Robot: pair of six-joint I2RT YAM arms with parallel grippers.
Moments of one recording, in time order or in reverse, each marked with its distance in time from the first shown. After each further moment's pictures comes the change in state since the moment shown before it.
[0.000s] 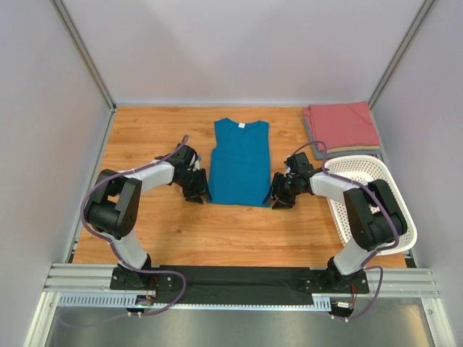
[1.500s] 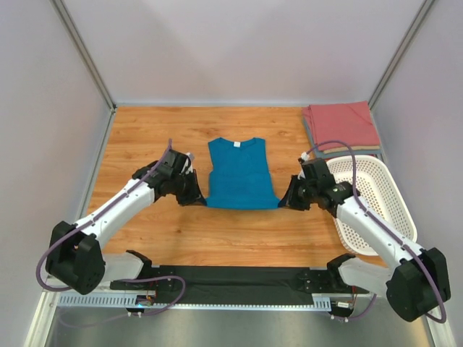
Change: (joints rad) left arm -0.100 -0.464 -0.114 -0.161 -0.049 -0.146; right arm 0.079 -0.543 -0.105 -0.240 0.177 -0.007
